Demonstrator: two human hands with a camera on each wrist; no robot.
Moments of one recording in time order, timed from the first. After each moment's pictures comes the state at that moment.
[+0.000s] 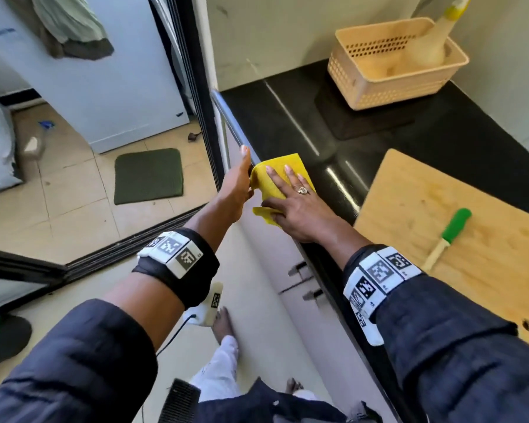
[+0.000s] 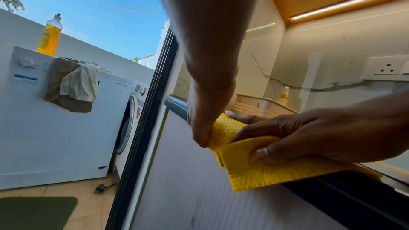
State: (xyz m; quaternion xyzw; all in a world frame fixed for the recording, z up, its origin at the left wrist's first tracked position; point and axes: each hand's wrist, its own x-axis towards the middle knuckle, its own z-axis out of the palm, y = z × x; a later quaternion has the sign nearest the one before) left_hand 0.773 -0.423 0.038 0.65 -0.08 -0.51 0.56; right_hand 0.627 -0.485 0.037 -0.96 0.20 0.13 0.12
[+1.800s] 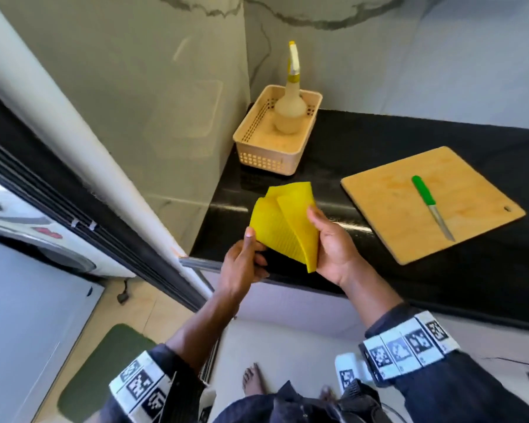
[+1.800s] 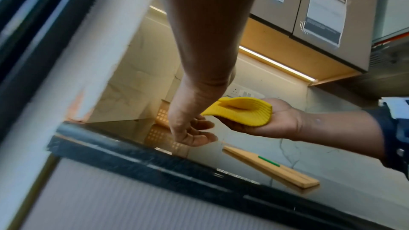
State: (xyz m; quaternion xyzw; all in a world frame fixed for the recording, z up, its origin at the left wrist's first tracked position) left_hand 0.907 -0.505 0.091 0.56 -0.45 -0.61 0.34; right_hand 0.738 -0.496 0.113 -0.16 0.45 -0.55 0.68
